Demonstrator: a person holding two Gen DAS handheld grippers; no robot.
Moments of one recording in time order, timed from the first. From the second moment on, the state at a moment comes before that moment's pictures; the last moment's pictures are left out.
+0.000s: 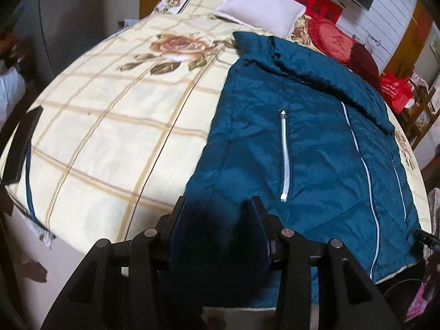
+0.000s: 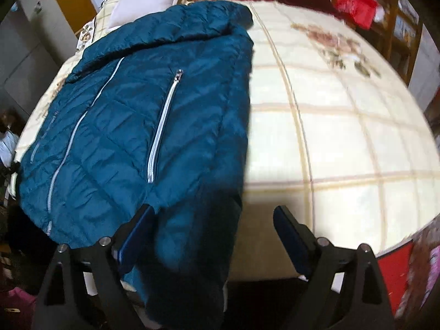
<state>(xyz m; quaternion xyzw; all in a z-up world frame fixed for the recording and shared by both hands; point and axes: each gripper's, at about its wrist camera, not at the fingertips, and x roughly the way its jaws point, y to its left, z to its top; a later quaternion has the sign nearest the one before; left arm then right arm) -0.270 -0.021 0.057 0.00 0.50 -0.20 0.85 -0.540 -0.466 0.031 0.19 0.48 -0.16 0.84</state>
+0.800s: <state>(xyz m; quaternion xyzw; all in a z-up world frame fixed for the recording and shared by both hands) -0.275 -0.012 0.027 -0.02 0.54 -0.25 0.80 -0.522 -0.433 0.007 0.21 0.51 -0.05 0.83</state>
